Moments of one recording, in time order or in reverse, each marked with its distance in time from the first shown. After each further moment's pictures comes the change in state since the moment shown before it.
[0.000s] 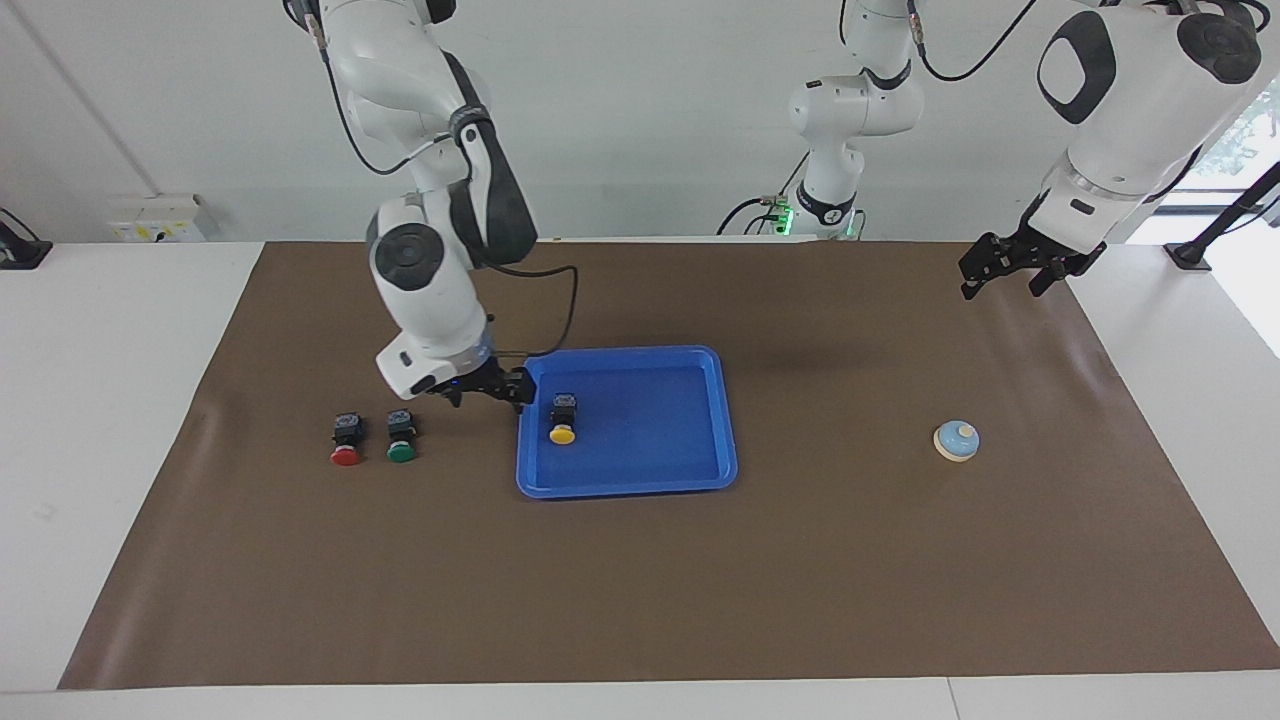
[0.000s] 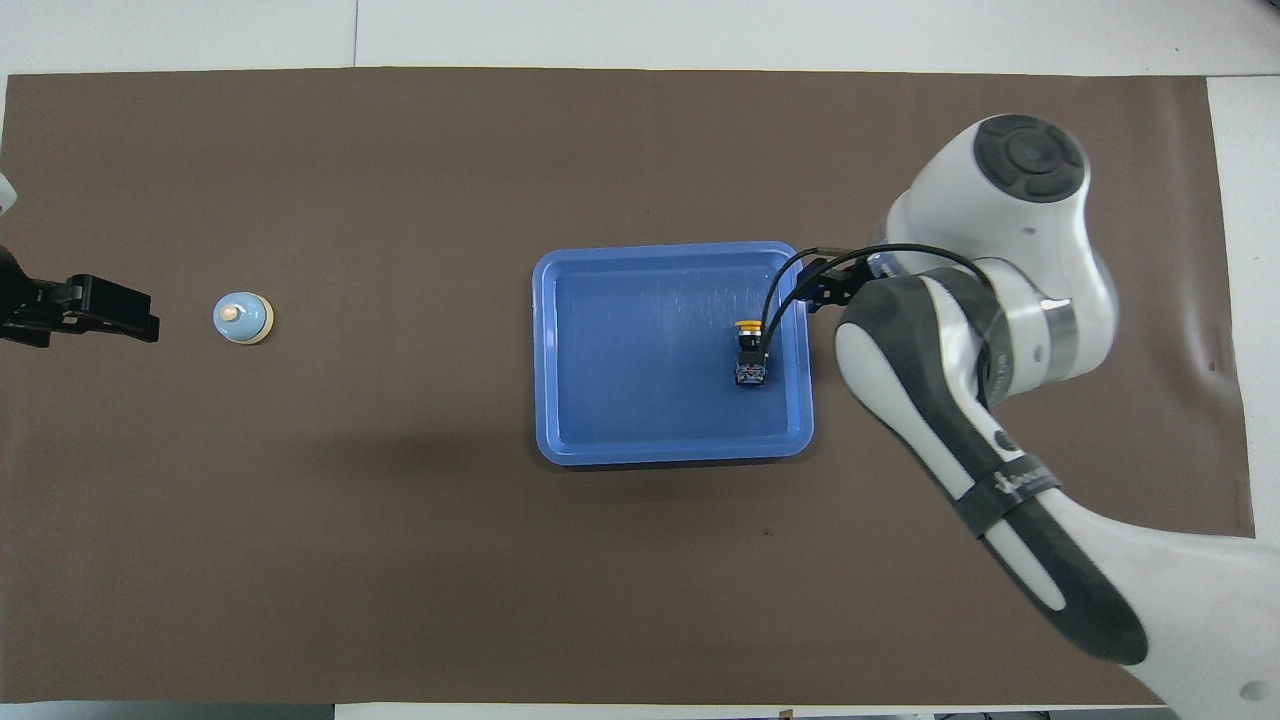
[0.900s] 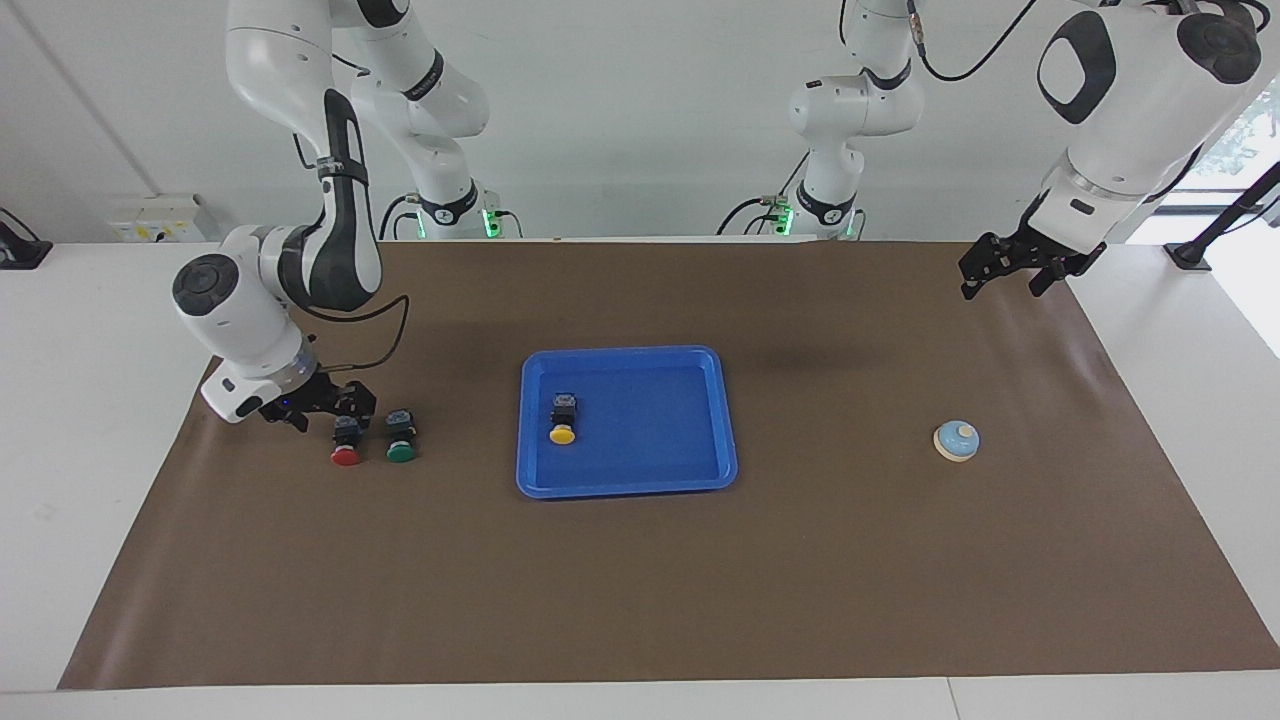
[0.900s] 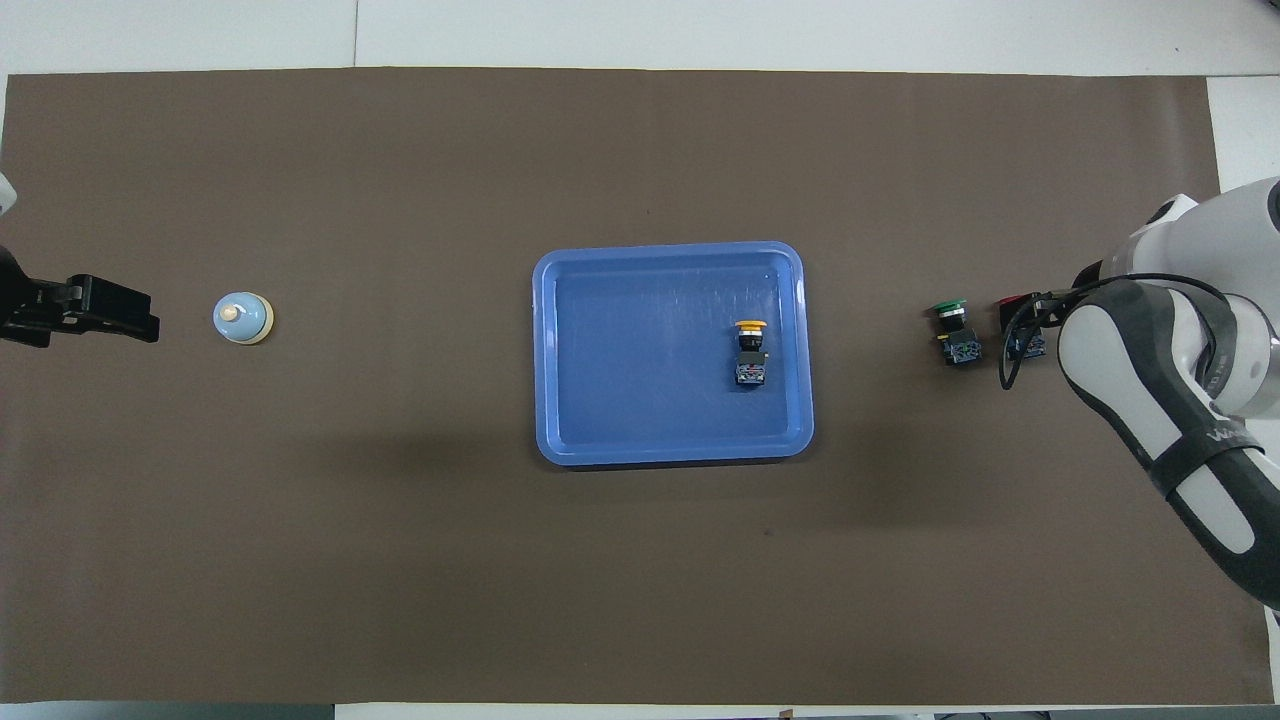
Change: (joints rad) left arm 0.000 0.000 0.000 0.000 0.000 0.000 0.000; right arm -0.189 -0.017 0.000 -0.230 -0.055 0.258 -0.301
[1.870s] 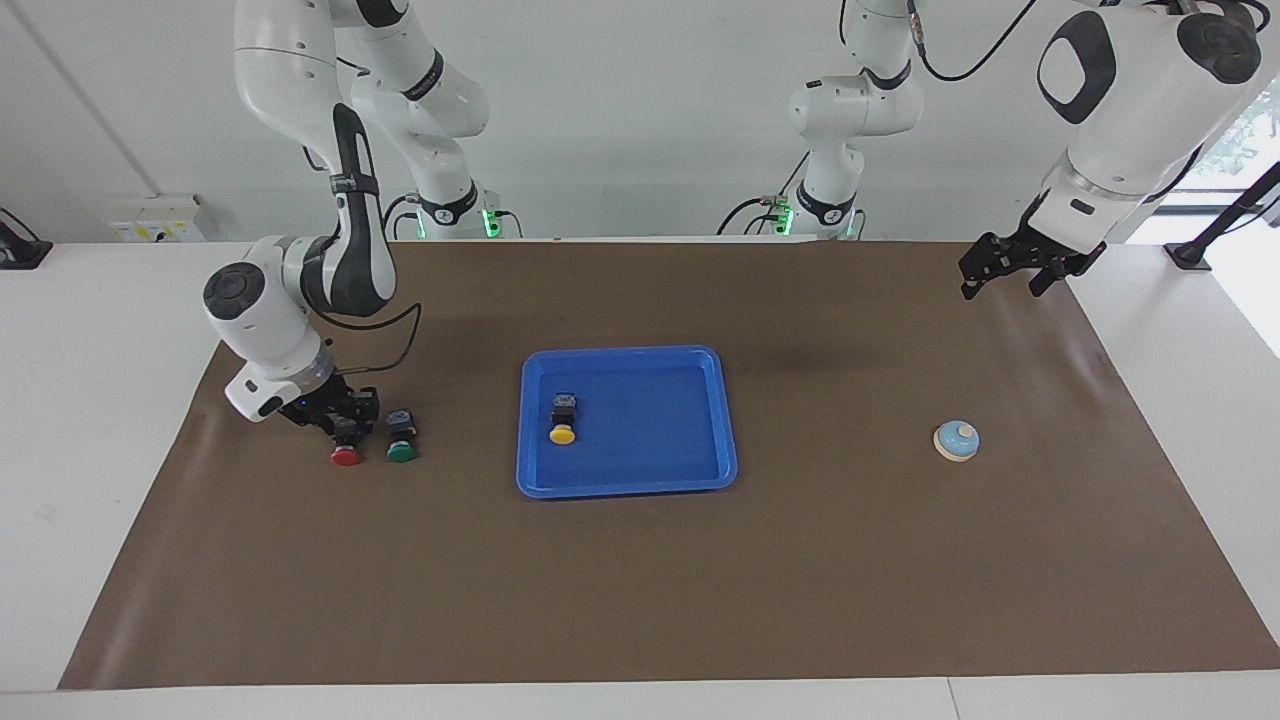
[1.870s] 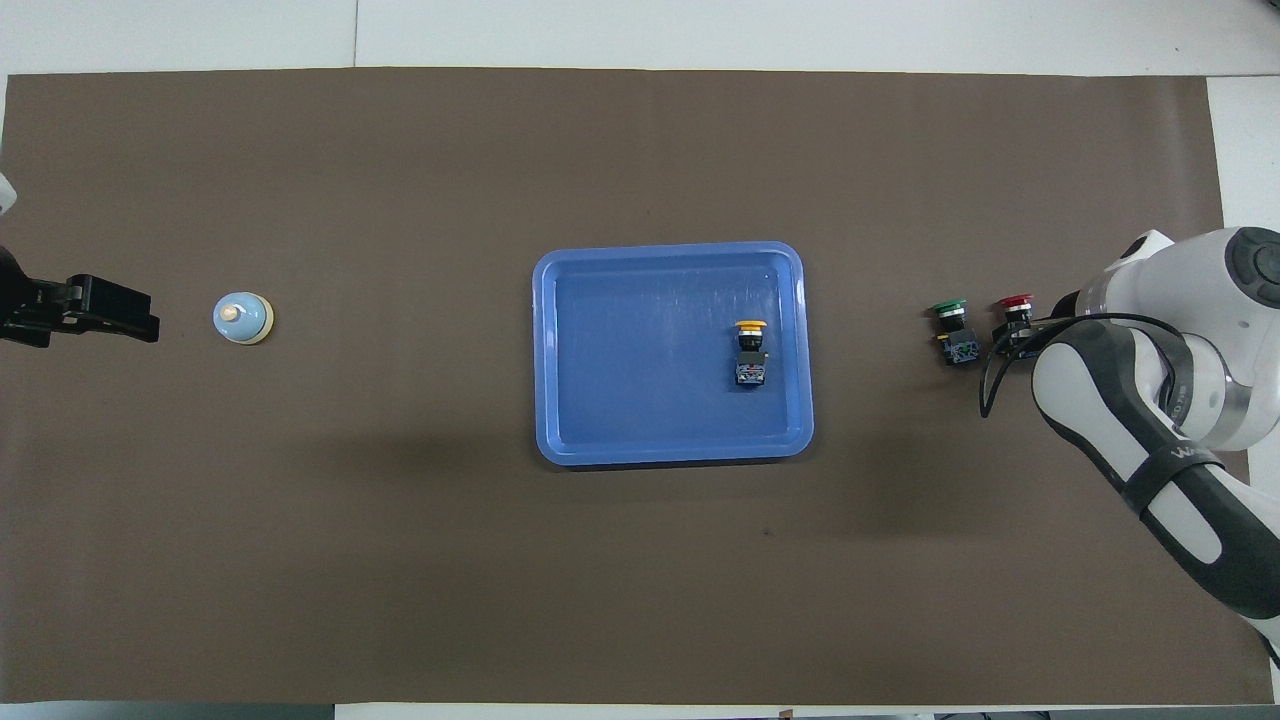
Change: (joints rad) left arm 0.000 0.000 0.000 0.000 0.000 0.000 0.000; right arm -0.008 -0.001 0.002 -0.103 0.000 0.116 -0.012
